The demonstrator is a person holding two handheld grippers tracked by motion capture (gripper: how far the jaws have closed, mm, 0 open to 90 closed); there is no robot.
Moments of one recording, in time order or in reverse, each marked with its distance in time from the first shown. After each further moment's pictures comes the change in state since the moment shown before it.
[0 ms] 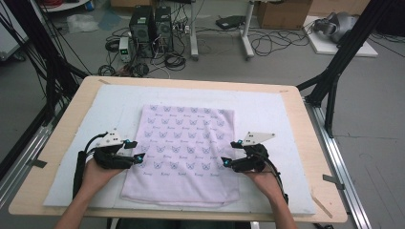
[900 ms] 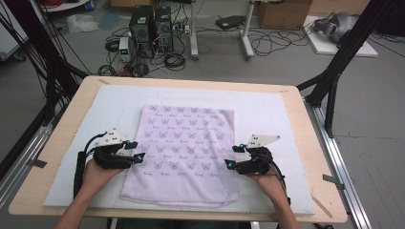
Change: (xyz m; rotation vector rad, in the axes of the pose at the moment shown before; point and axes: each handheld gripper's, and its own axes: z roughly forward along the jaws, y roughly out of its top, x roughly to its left) left arm 0.001 0.000 0.002 -0.008 -0.007 -0.029; right arm -0.002 -0.008 -0.010 -0.013 0.033 0.025
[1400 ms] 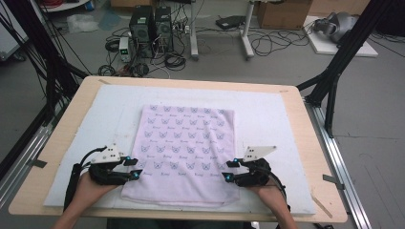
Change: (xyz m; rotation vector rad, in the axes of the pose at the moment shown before) left arm -0.024 -0.016 -0.017 0.062 -0.085 0.065; right arm 0.028 -0.011 -0.003 0.059 0.090 -0.037
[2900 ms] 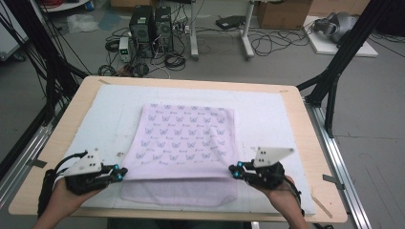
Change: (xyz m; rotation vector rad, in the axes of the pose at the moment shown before) left arm -0.044 0.008 -0.068 0.020 -0.050 0.163; right arm 0.048 0.031 -0.056 -0.059 0.010 -0.154
